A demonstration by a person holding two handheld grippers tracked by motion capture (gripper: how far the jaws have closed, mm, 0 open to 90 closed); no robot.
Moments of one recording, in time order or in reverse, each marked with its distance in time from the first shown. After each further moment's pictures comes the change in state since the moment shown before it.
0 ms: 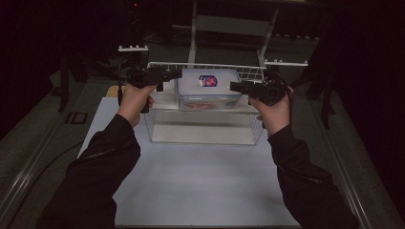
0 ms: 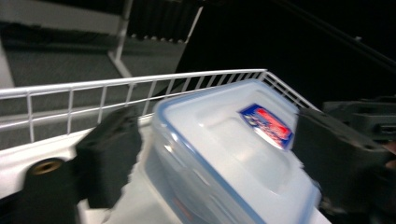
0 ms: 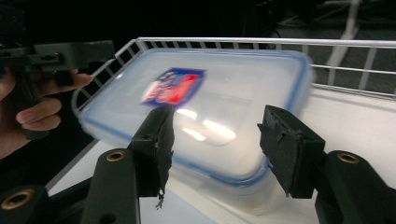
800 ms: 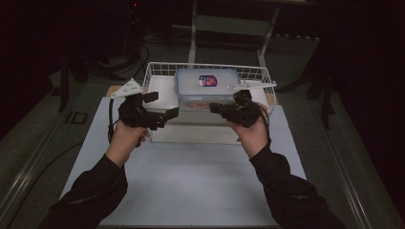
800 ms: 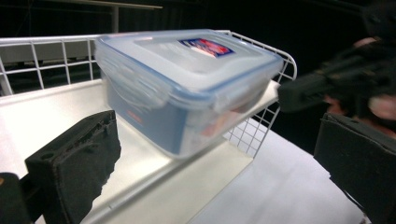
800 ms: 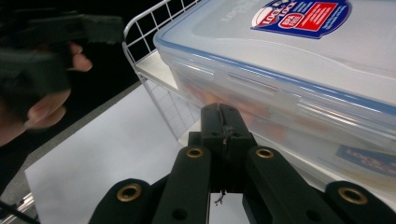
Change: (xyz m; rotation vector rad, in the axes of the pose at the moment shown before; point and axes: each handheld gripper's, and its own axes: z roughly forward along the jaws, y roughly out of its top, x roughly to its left) left arm -0.044 -0.077 -0.044 -0.029 -0.007 0.211; right arm 0.058 -0.048 0.028 0.080 0.077 -0.170
